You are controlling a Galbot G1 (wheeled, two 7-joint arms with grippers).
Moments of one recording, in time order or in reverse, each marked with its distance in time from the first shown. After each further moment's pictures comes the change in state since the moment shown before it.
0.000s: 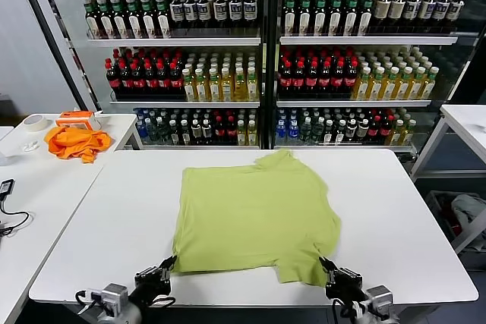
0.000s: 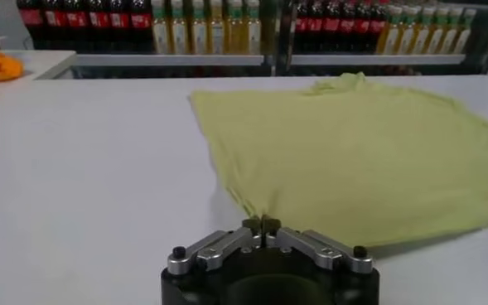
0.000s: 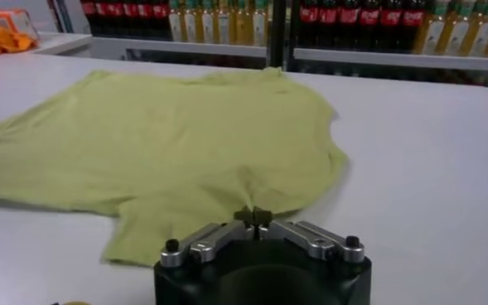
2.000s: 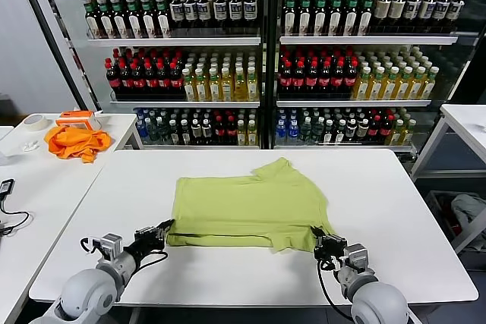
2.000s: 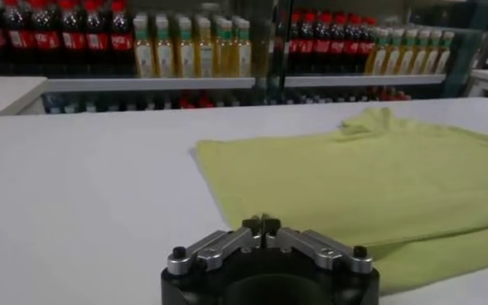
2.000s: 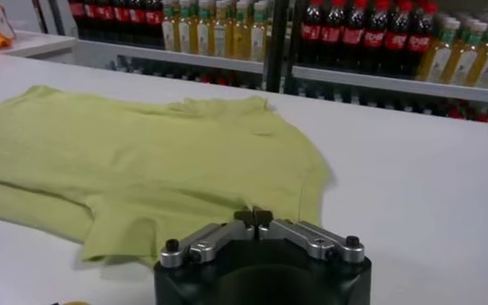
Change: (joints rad) left arm -0.497 0.124 0.191 0.405 -0.157 -0.065 0.145; right arm 0.476 0.082 -0.214 -0.316 -0.015 -0.061 0.014
